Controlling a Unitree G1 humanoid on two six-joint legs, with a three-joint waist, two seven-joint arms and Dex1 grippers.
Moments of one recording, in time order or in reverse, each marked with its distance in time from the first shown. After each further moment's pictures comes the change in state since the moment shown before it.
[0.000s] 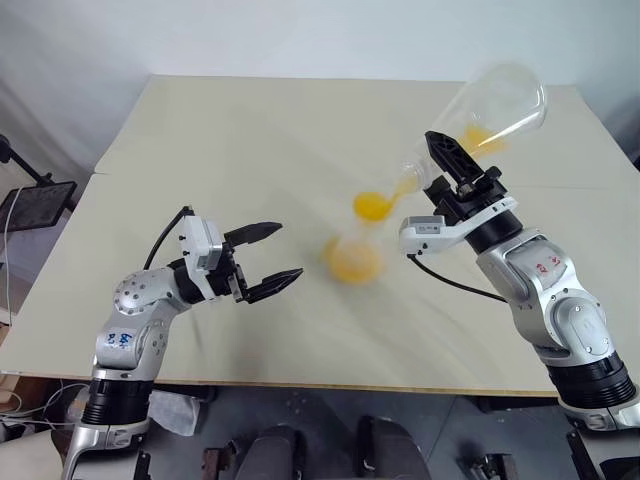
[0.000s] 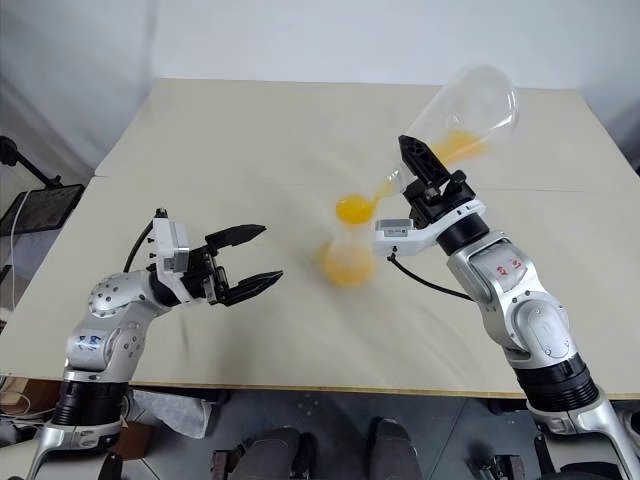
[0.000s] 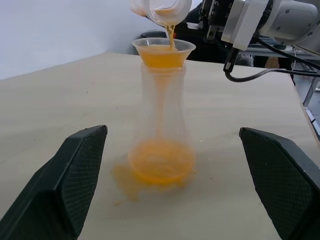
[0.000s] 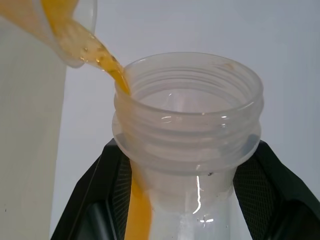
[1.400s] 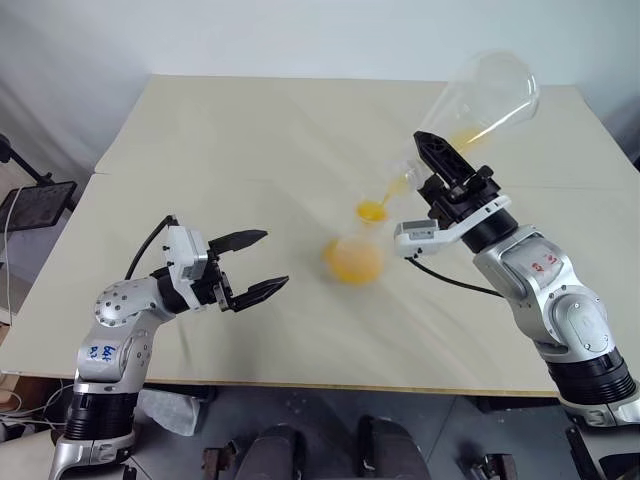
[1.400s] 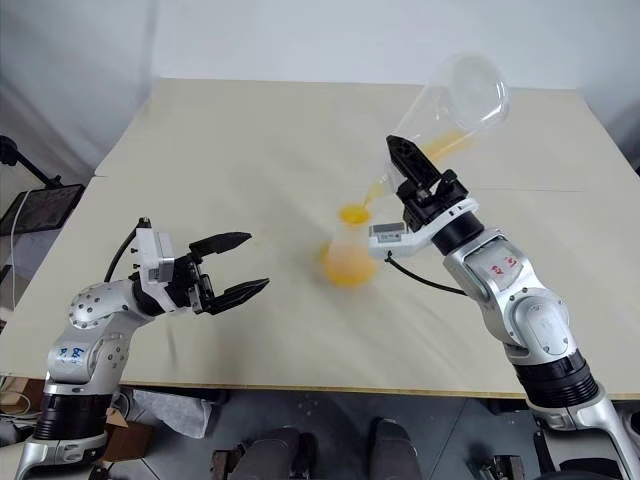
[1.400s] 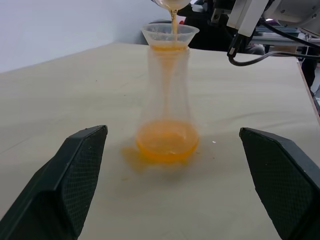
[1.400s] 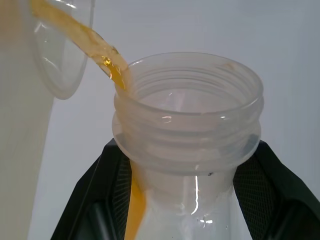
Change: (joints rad) left arm 0.072 0.041 0.047 -0.029 0.000 -0.018 -0.020; right arm -0.021 0.000 0.000 0.006 -0.048 -0.070 -0.018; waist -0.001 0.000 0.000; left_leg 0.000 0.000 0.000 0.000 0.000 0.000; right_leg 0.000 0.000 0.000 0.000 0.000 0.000
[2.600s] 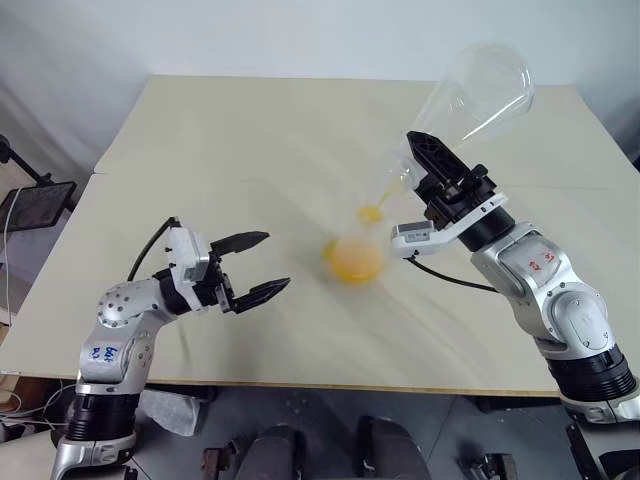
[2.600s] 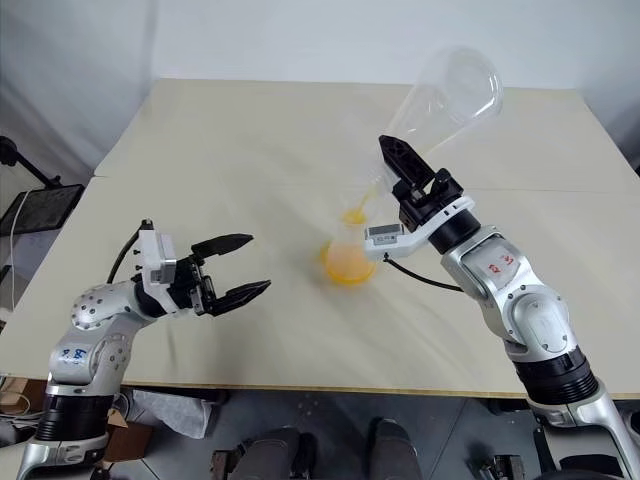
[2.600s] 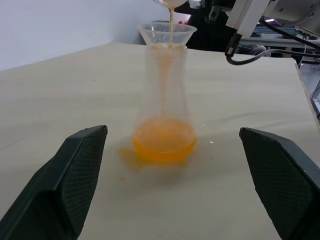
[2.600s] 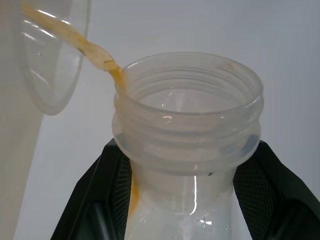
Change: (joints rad) left arm 0.004 -0.007 -0.007 0.000 0.000 0.000 0.005; right arm -0.018 -0.005 0.008 0.000 -0.028 -0.026 -0.006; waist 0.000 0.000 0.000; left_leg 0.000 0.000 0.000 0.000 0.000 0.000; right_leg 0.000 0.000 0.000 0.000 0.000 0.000
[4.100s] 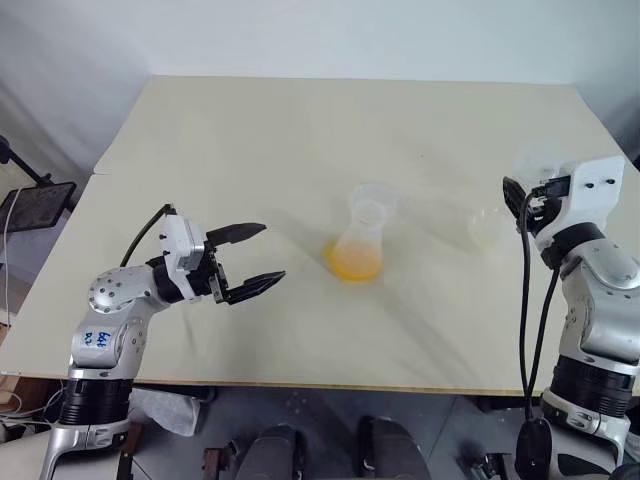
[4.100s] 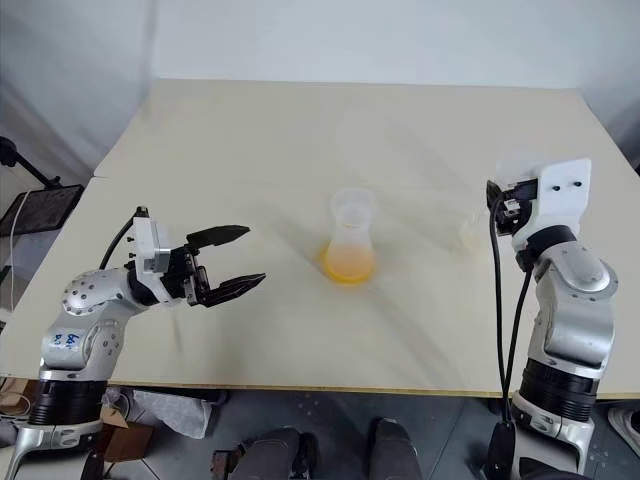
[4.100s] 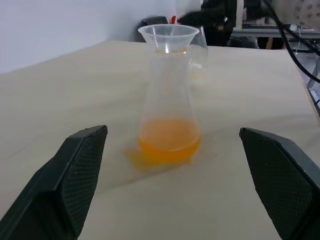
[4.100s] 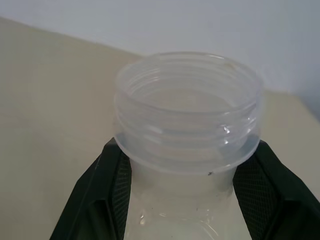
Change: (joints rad) left arm -0.072 0.044 0.003 0.054 0.000 0.005 -0.052; right arm 0.046 0.263 -0.626 0.150 1.127 0.723 0.336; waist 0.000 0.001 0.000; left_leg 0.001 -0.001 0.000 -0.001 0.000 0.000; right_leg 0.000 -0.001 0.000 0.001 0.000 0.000
